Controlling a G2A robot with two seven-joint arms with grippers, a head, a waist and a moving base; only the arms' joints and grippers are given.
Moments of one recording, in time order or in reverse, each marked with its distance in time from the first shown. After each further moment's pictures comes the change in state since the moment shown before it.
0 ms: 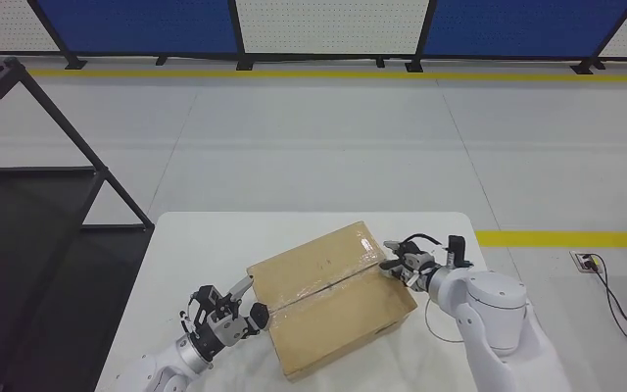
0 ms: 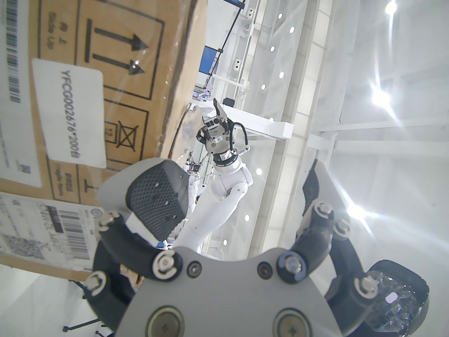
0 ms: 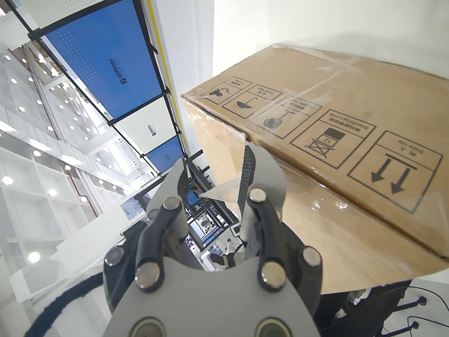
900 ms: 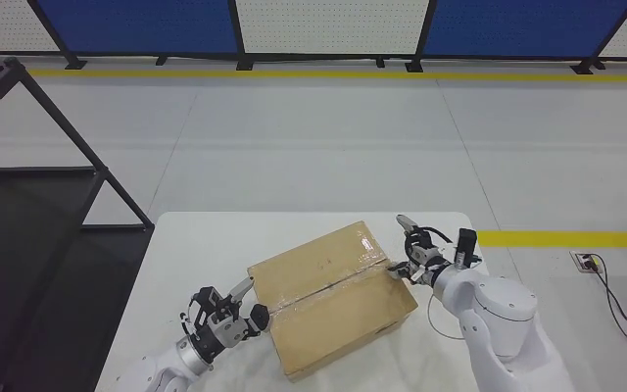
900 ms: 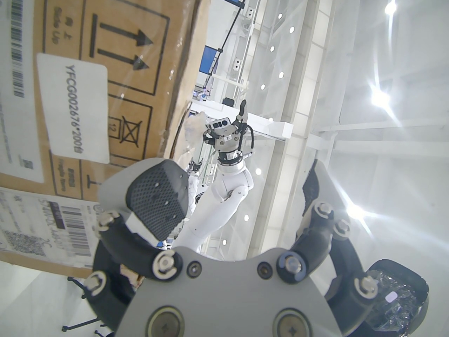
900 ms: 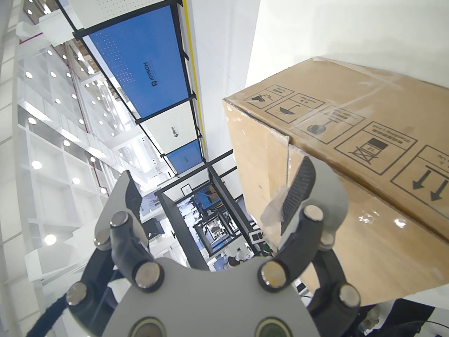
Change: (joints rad) left arm 0.011 0.002 0.001 -0.007 -0.004 -0.005 0.002; right arm -0.033 0.004 0.008 -0.054 -0.001 -0.147 -0.053
